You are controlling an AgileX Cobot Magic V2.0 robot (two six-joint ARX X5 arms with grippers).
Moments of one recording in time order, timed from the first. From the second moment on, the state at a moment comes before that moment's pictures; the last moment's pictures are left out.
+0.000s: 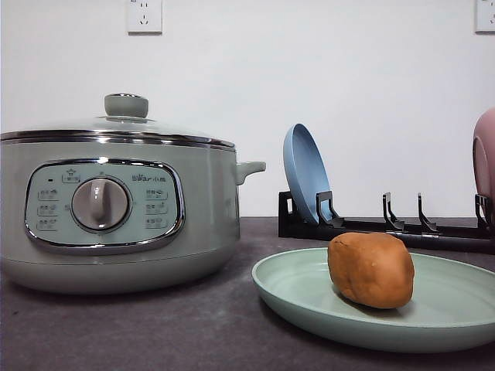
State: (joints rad) left_arx 0.05 0.01 0.03 -0.18 -0.06 0.15; right_arx -0.07 0.01 0.02 -0.16 -0.21 0.04
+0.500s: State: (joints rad) left_arx 0.05 0.01 0.03 -0.18 -0.06 0.15; right_arx -0.07 0.01 0.02 -0.16 -0.21 0.04
